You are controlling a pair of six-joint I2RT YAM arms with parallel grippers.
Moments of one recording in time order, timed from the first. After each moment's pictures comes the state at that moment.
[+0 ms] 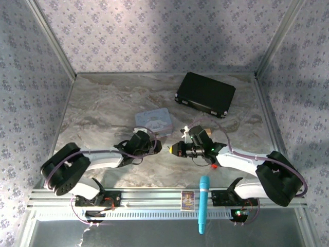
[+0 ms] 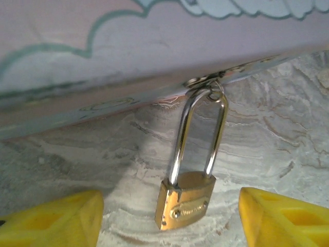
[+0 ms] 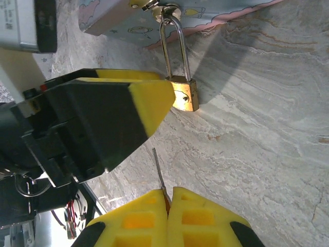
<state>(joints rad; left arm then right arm) -0.83 1.46 0.49 0.20 -0.07 -0.85 0.74 1.29 0.50 0.11 -0.42 0.82</state>
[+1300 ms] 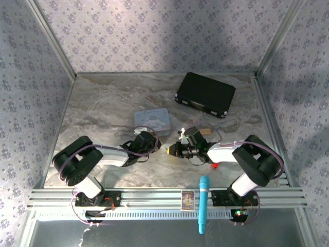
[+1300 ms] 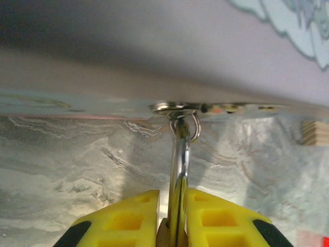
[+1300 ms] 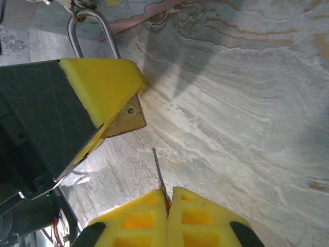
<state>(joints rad) -0.85 1.59 0.48 0.44 -0.10 -1.16 0.72 1.57 0.49 0.36 -0.46 0.88</state>
